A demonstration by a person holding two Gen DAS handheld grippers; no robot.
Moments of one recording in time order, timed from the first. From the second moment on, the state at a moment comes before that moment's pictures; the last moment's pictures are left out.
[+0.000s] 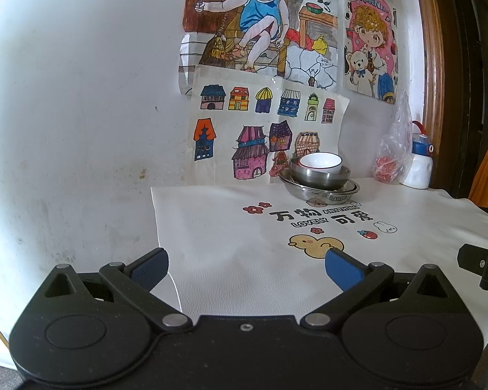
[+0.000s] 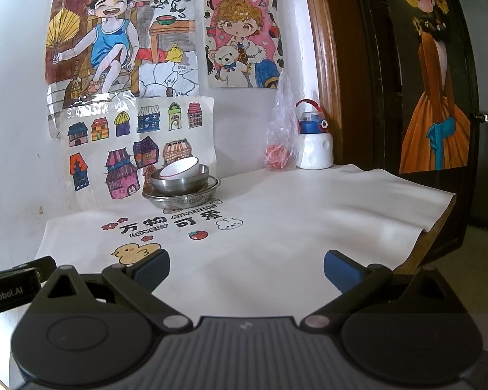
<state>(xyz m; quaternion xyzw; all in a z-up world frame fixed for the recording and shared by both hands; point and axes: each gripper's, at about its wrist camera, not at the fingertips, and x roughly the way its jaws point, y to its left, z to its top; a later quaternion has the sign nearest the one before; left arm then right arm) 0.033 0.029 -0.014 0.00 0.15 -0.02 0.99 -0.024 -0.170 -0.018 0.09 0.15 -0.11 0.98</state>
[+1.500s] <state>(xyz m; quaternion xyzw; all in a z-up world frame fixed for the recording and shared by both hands) 0.030 0.029 -0.012 0.00 0.15 -0.02 0.99 -0.025 -0.169 -0.017 0.09 0.15 -0.11 0.98</state>
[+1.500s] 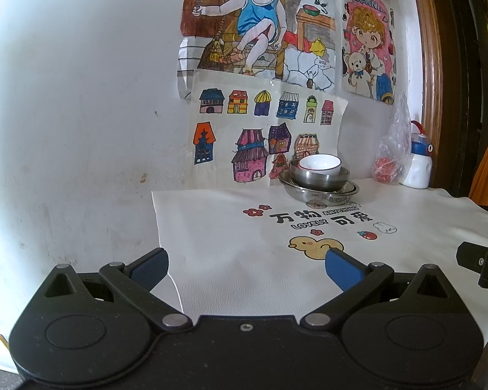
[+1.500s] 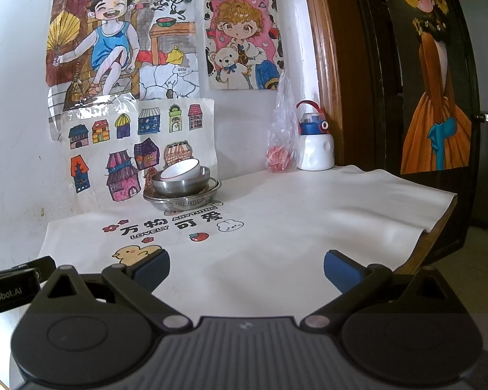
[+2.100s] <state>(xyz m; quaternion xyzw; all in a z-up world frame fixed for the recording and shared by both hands) 0.033 0.029 -0.014 -0.01 0.15 -0.02 0.99 -0.022 -0.170 -0.019 0.10 0.15 -0.11 0.98</state>
